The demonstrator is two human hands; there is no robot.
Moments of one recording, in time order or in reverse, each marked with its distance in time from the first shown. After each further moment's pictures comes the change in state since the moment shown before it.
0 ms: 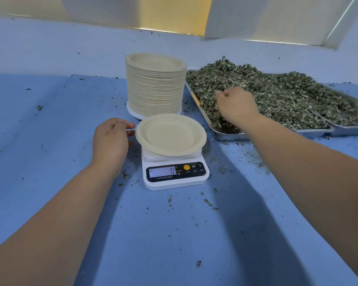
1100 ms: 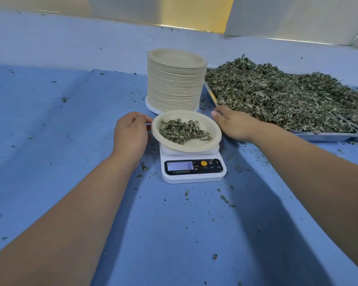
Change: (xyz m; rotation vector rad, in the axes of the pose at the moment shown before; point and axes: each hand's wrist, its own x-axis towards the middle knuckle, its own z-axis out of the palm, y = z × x) left_hand -0.004 0.004 -0.002 0.018 -0.002 0.001; right_hand -0.017 -0.003 0.035 -0.130 -0.491 -0.121
